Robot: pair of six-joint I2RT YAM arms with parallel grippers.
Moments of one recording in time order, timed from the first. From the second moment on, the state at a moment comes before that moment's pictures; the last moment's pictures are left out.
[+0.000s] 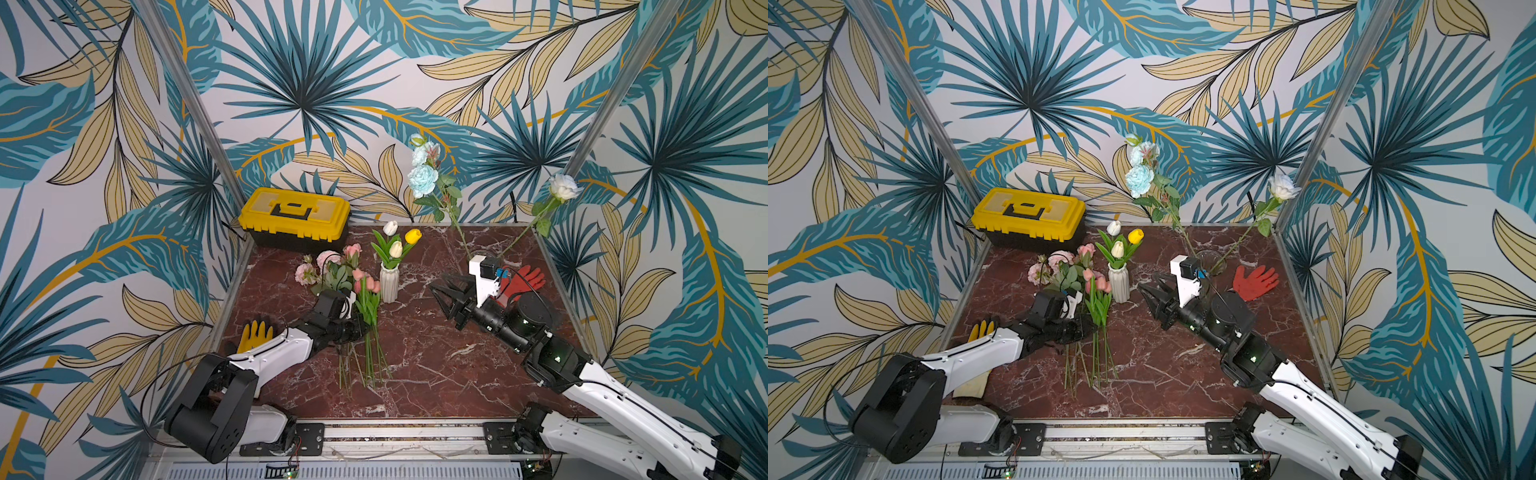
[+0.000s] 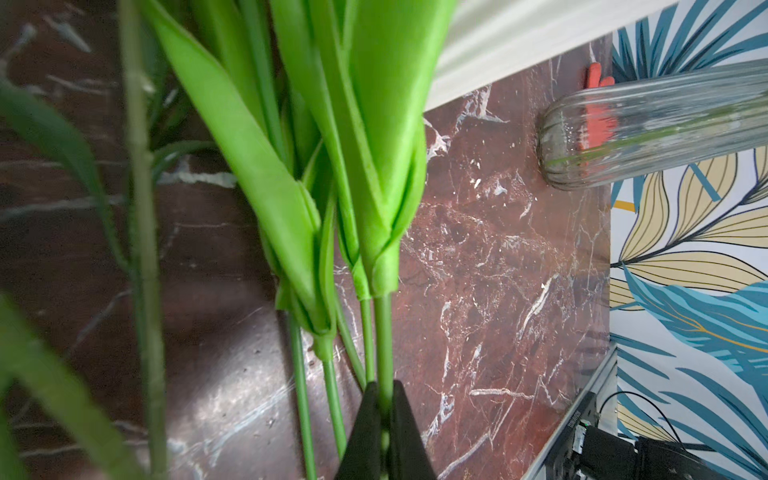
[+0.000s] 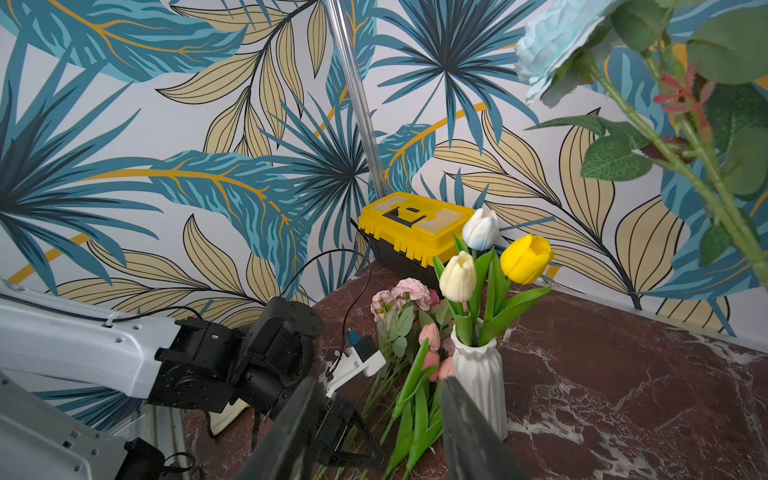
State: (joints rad) left arm -0.43 1.34 0.59 -0.09 0.40 -0.71; right arm 0.77 0.84 0.82 0.05 -0.03 0.24
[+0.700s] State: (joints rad) left arm -0.43 1.03 0.60 -0.29 0.34 -0.68; right arm 0.77 0.82 0.83 -0.06 -0.03 0.22
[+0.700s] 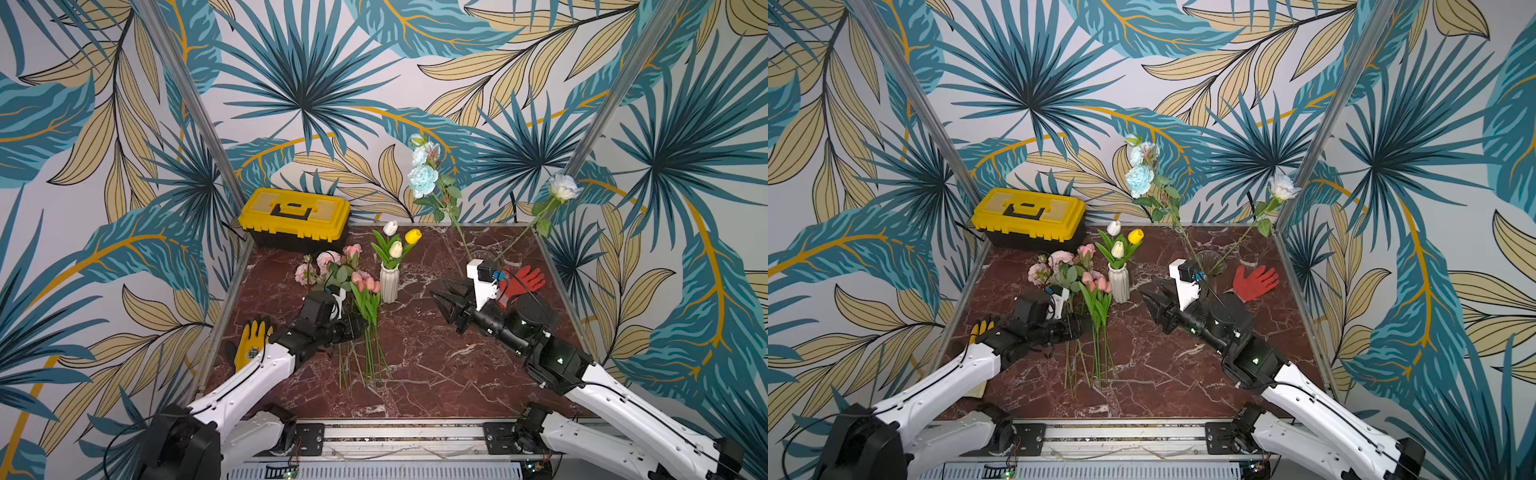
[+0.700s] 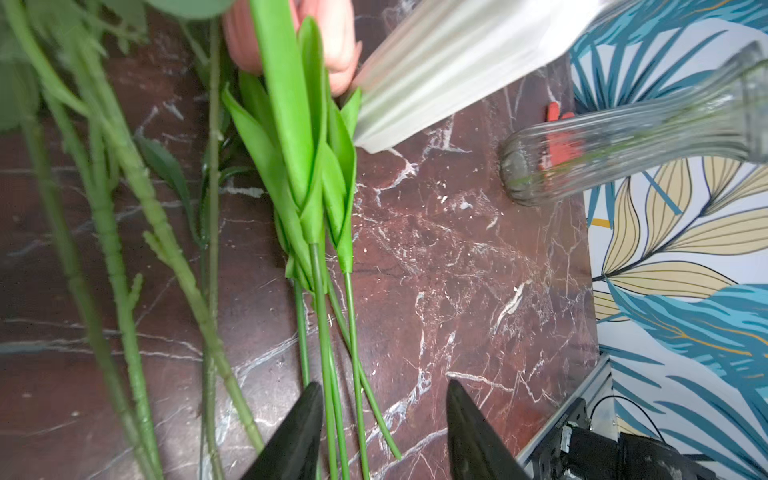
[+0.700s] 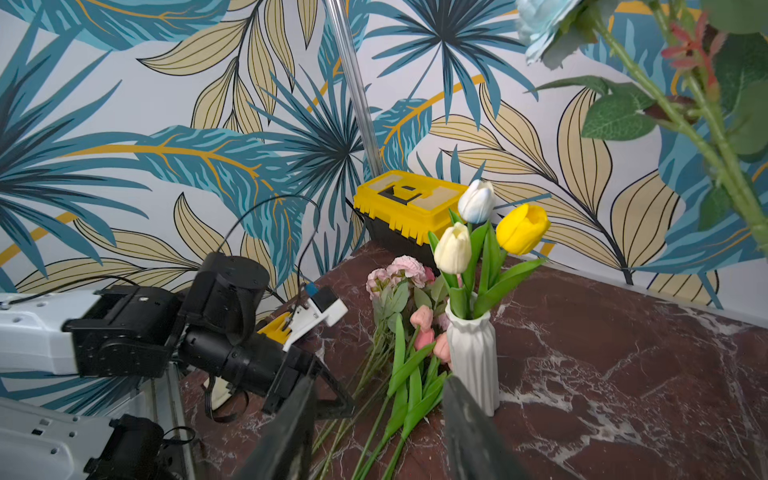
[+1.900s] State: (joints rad) left arm -0.14 1.13 0.38 0.34 -0.27 0.03; right arm 0.39 0.92 0.29 0.29 0.69 -0.14
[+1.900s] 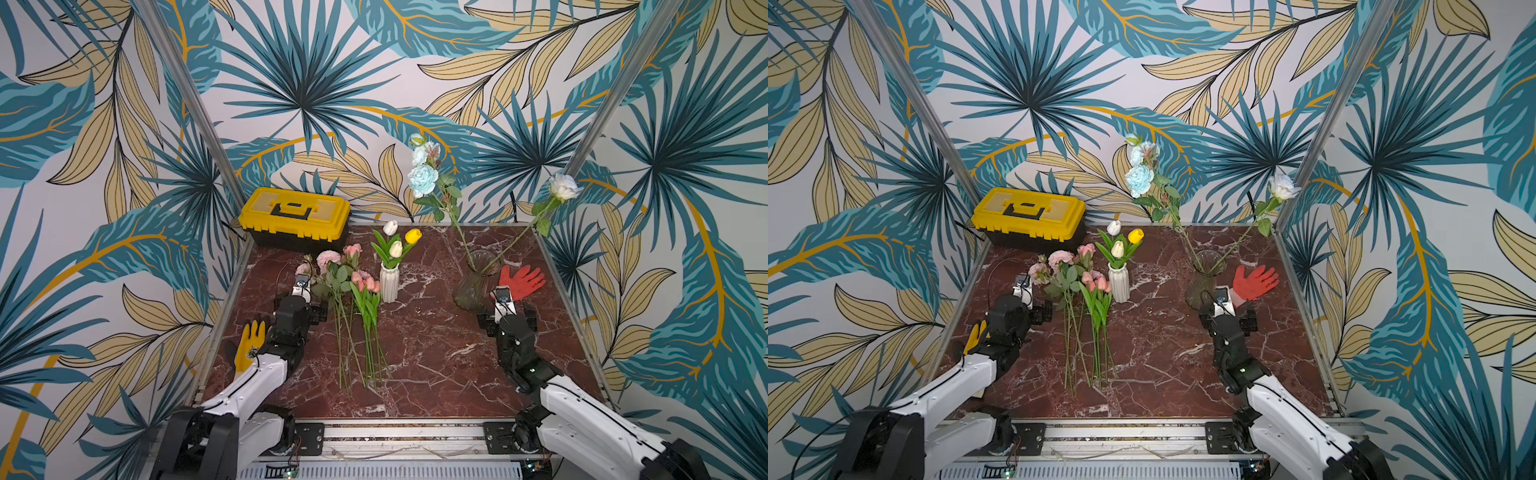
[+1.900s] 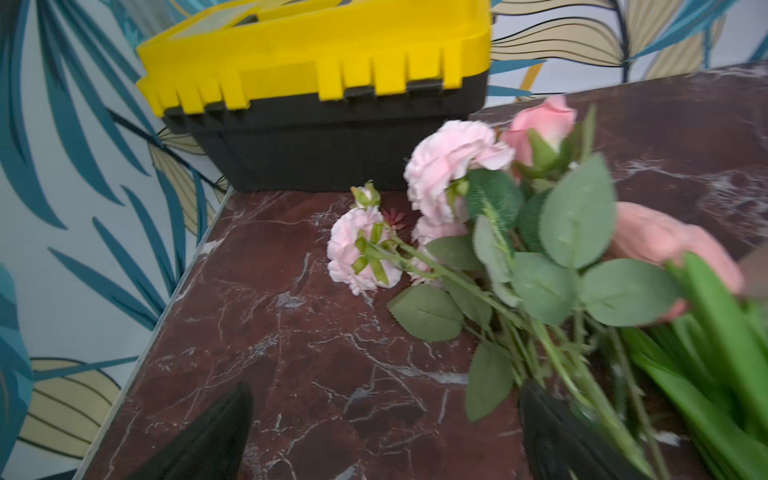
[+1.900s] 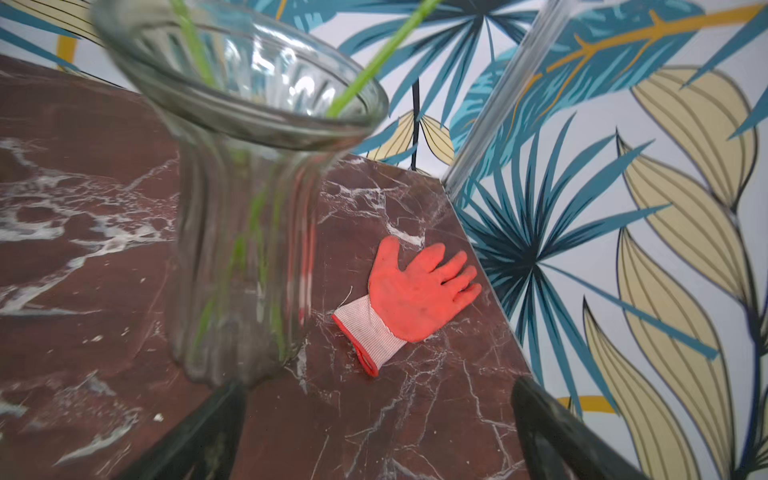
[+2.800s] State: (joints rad) left arm 0.01 1.51 0.34 0.89 0.06 0.02; right arm -0.04 1.48 0.26 0.89 0.00 0.00
